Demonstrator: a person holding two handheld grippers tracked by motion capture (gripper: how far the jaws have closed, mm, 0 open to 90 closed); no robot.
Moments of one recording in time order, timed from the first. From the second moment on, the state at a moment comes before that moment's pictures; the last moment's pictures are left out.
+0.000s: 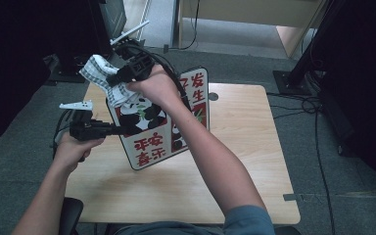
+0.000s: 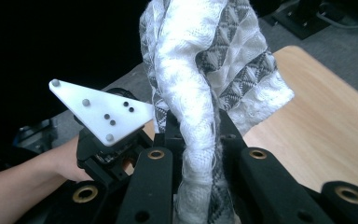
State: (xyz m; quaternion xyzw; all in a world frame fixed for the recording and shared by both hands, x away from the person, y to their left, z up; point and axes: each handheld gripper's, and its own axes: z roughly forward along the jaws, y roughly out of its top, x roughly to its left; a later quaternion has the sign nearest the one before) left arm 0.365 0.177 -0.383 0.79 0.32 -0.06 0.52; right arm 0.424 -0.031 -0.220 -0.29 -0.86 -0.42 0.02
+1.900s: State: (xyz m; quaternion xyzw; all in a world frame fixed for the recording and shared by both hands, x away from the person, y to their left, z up) left arm 0.363 0.176 -0.384 0.79 0.31 -0.08 0.52; right arm 0.432 -0.088 -0.233 -0.31 -0.85 -0.43 -0.02
